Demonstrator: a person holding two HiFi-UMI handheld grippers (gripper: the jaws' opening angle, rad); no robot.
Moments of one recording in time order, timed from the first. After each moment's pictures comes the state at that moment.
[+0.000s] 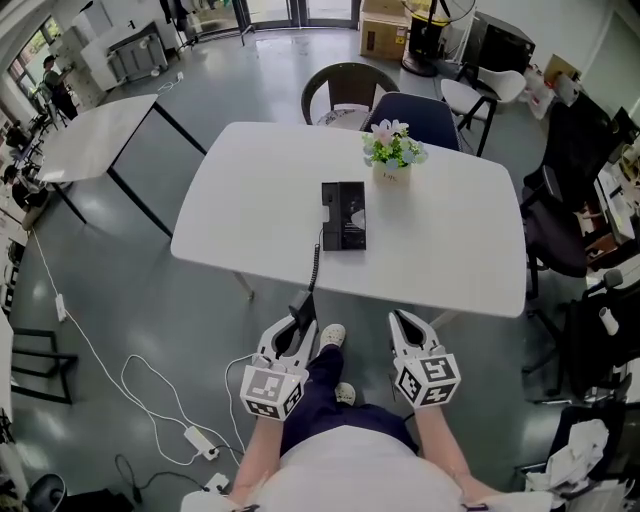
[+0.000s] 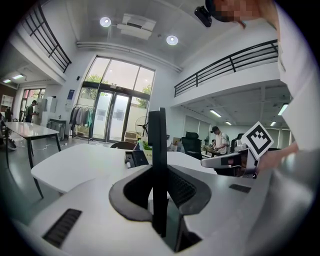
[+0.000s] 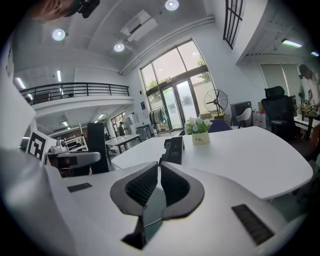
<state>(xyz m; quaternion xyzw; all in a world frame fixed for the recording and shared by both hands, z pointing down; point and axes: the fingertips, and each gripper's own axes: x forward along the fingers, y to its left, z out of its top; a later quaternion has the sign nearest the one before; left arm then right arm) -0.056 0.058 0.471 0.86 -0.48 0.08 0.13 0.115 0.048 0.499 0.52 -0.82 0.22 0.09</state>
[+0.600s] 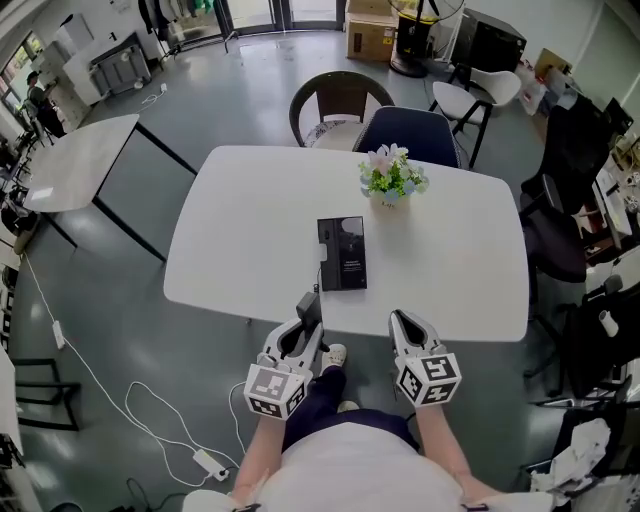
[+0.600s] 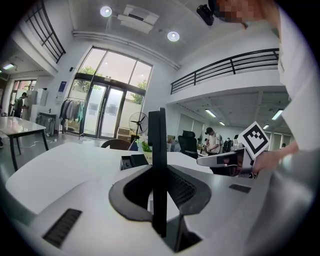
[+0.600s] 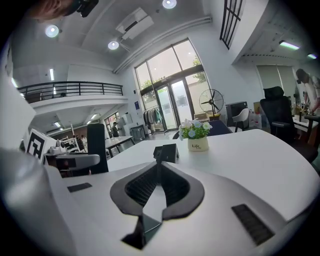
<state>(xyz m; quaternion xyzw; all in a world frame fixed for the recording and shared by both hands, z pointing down) -0.051 -0.048 0.475 0.88 -0.44 0.09 0.15 0.113 -0.052 0.497 0.55 -0.80 0.22 0.09</state>
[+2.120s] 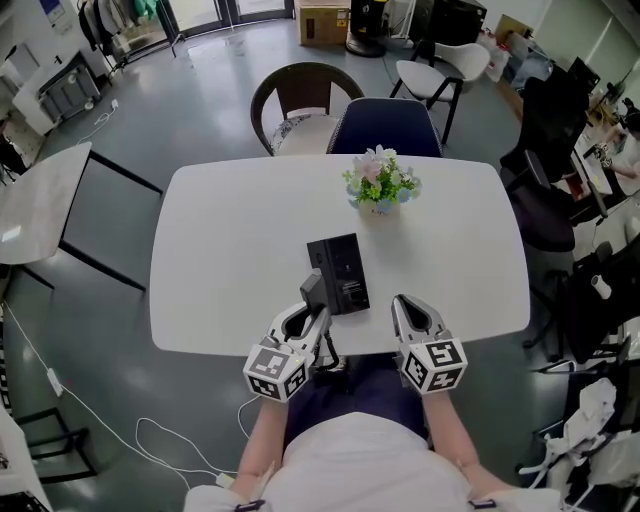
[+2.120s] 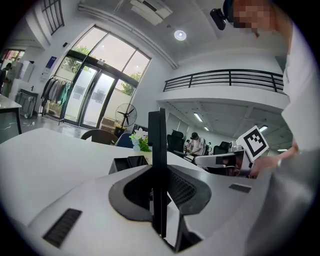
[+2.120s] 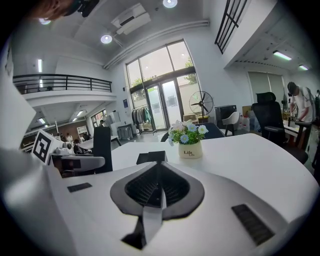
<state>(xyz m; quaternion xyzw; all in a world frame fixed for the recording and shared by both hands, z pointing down) -0.039 -0.158 0.502 0.92 -0.33 0.07 0.21 0.115 -0.133 0.501 0.61 -0.76 0.22 0.10</state>
